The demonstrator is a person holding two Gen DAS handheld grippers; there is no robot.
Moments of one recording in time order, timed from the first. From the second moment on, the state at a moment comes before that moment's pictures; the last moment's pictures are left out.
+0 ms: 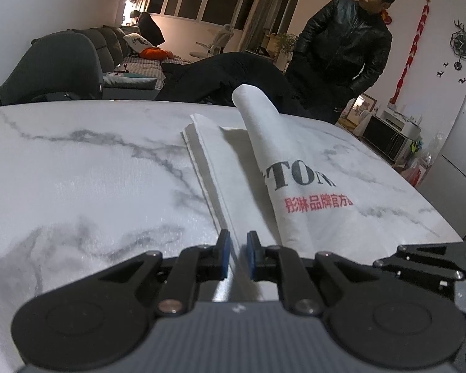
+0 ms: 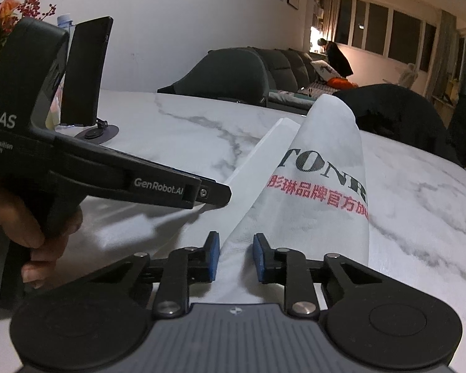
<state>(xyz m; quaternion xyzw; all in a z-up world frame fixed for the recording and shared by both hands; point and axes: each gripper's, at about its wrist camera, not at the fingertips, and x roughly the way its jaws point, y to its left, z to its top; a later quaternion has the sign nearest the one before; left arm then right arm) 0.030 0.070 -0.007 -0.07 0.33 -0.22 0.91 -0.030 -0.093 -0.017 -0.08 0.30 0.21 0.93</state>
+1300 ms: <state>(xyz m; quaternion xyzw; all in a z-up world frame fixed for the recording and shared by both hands) 0.031 0.074 -0.014 -0.12 0.34 -0.24 0.90 -0.042 -0.090 -0.002 -0.04 0.27 0.25 0.93</state>
